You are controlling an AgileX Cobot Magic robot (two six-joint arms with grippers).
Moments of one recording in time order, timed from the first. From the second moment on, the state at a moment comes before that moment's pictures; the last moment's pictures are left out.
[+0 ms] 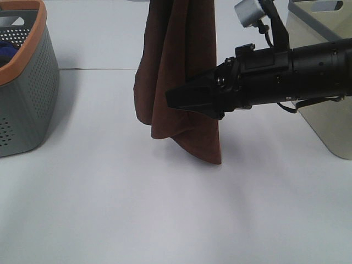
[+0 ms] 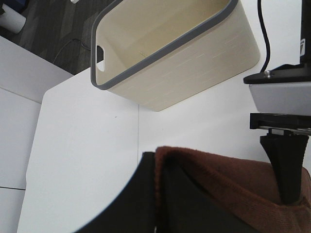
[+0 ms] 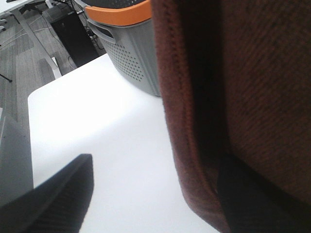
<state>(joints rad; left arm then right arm) -0.59 1.78 -2.00 -0.48 0.93 1.31 0.32 1.58 -0.74 1.73 0.58 -1.84</state>
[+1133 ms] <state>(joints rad) -0.59 1.78 -2.00 -0.46 0.93 1.30 0.32 1.87 -0.86 1.73 0.71 -1.94</state>
